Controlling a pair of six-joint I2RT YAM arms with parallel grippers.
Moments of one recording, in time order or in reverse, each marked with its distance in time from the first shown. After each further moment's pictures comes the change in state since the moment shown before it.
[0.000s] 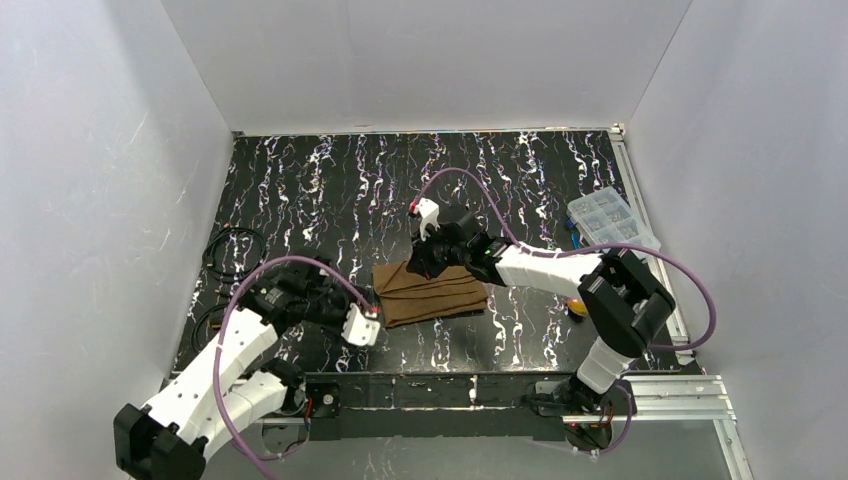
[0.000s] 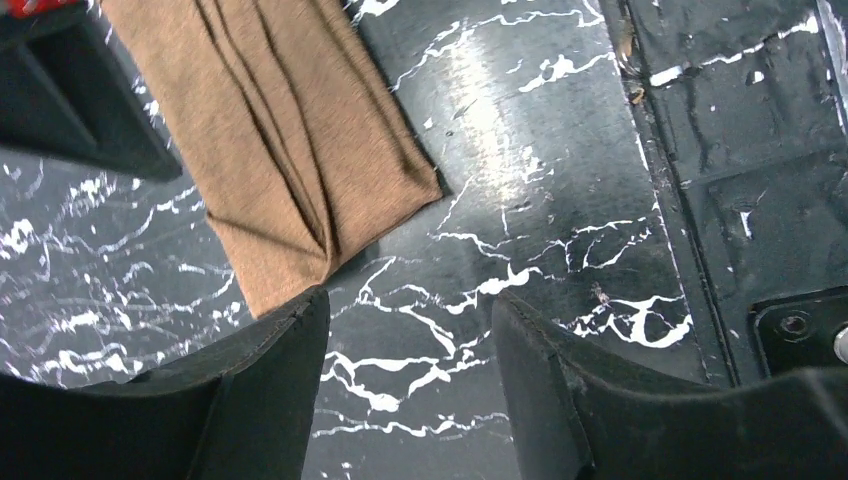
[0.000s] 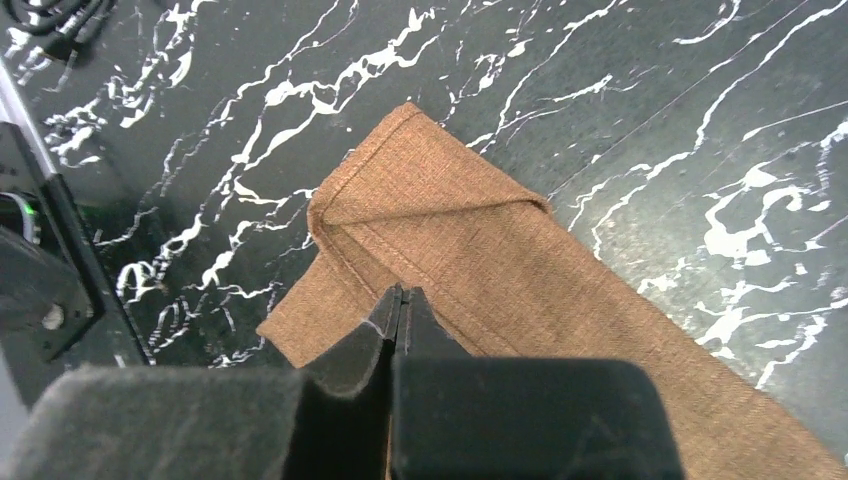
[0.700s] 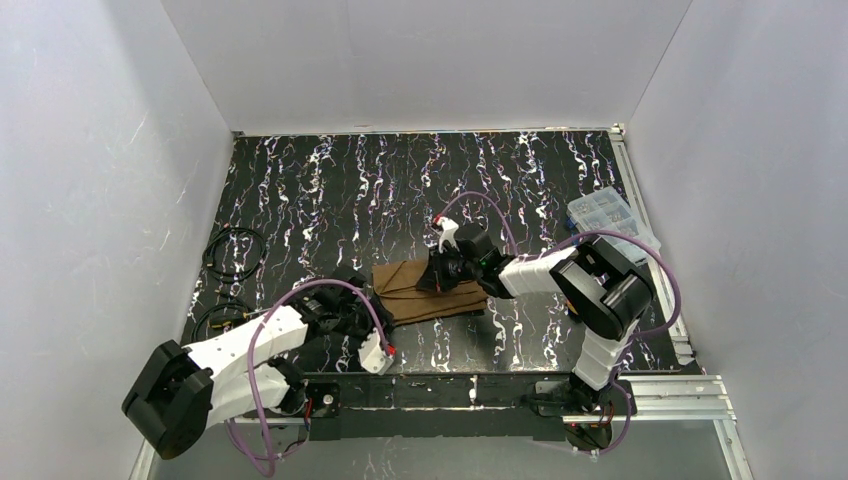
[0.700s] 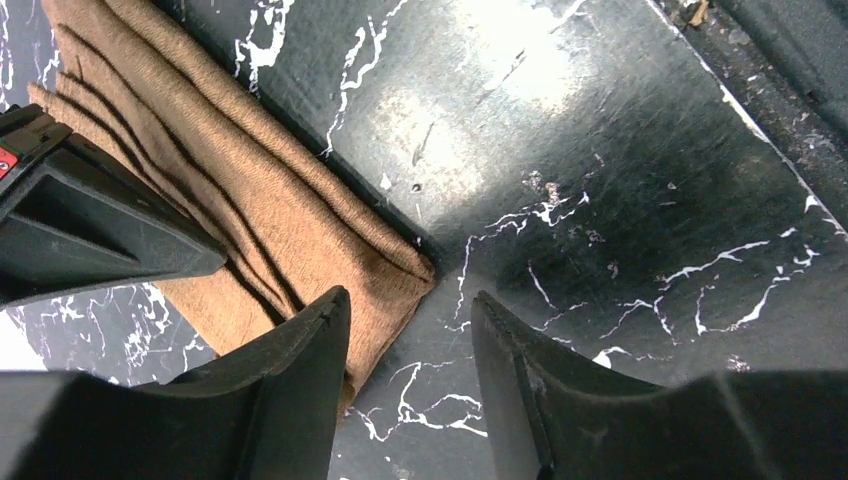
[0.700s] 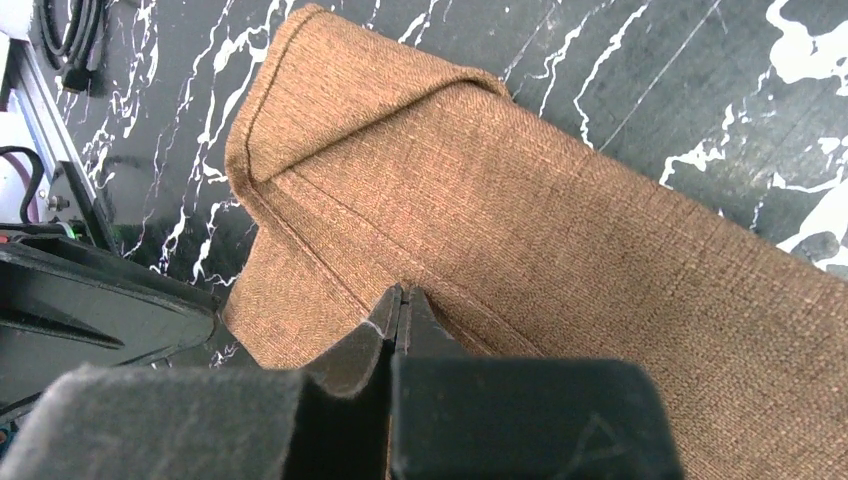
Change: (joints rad) left arm -0.207 0.194 -0.257 0.444 -0.121 0.305; right arm -0.090 0.128 -0.203 0.314 -0.142 0.280
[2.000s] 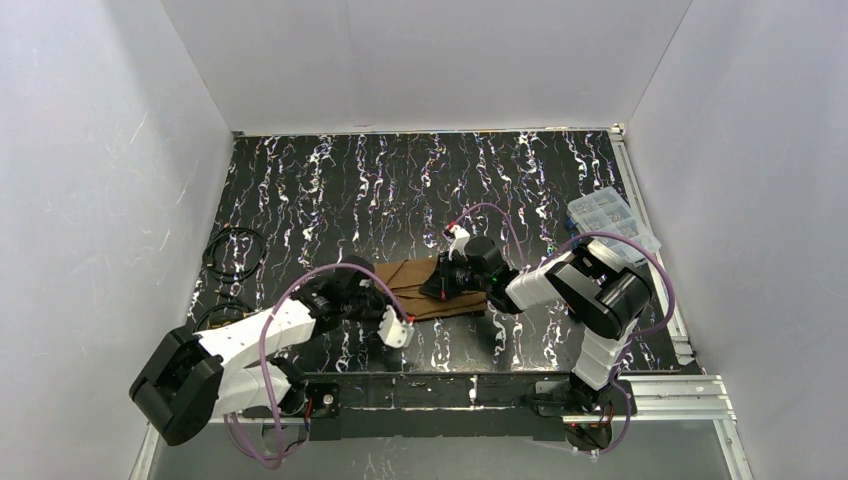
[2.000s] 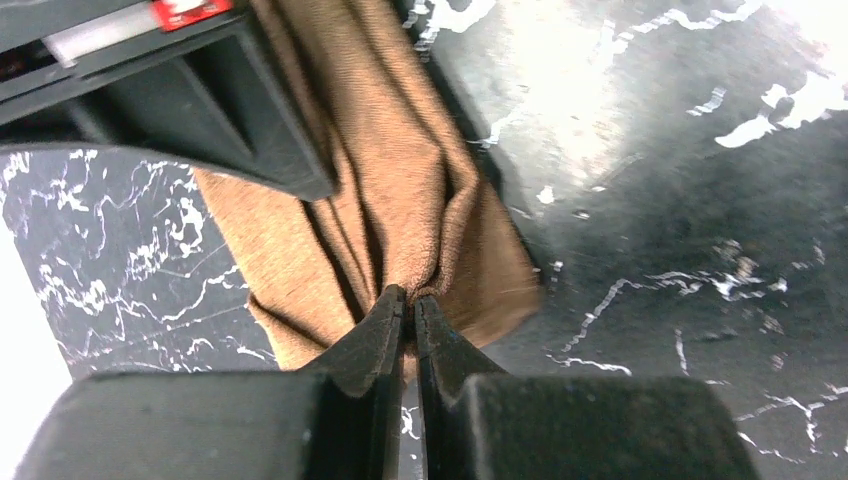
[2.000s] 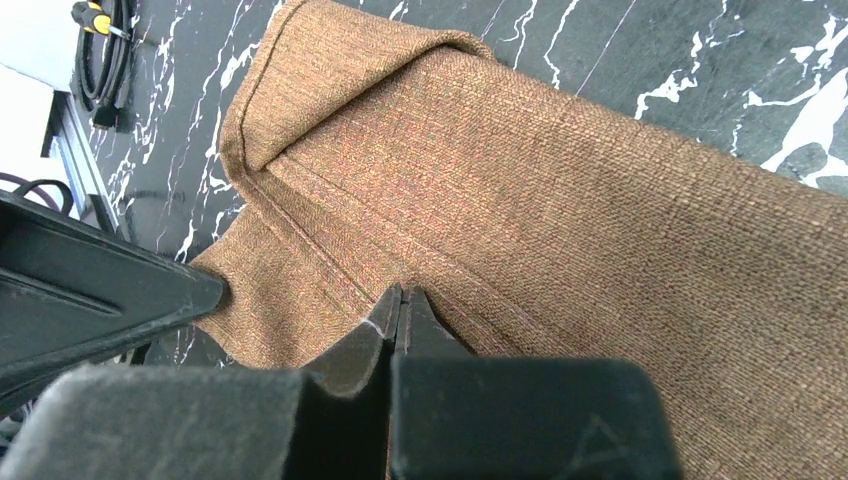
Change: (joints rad) left arm -0.027 0.067 -0.007 0.270 -0.073 -0.303; right arm -0.004 0.014 -0.161 0.269 0.045 0.118
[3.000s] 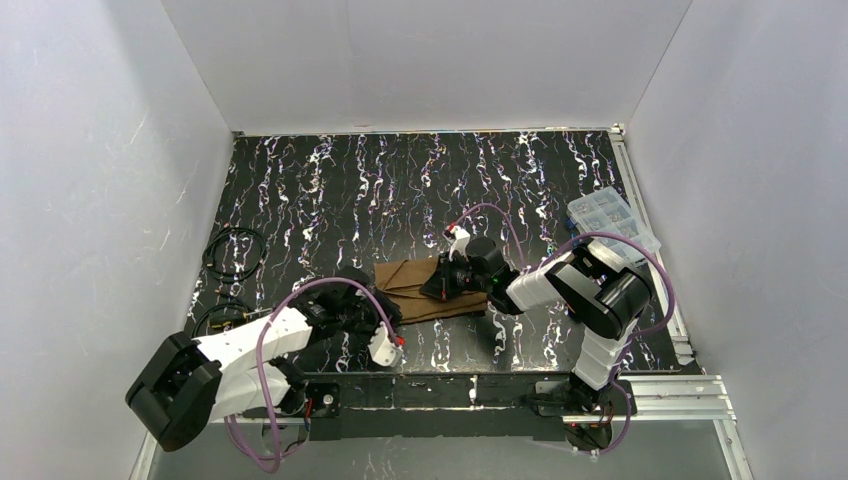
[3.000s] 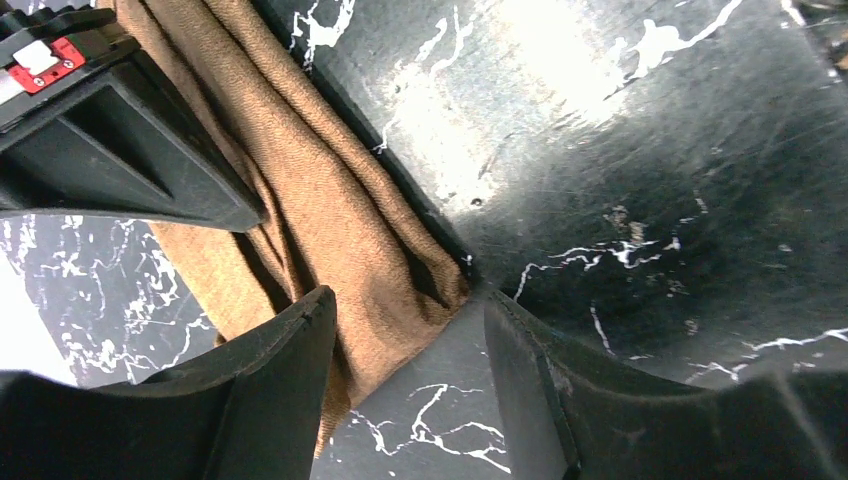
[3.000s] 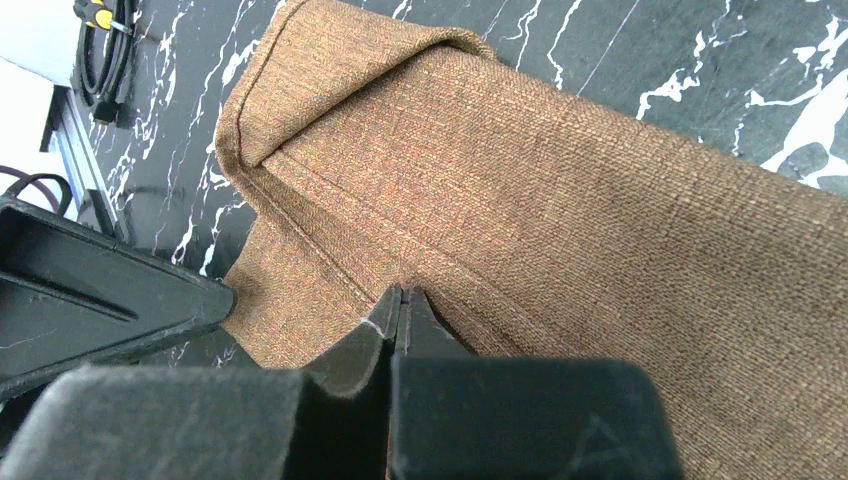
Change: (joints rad) left arm 0.000 -0.030 -0.050 -0.063 0.037 0.144; right arm 0.000 0.000 -0.007 0.011 -0.008 -0.014
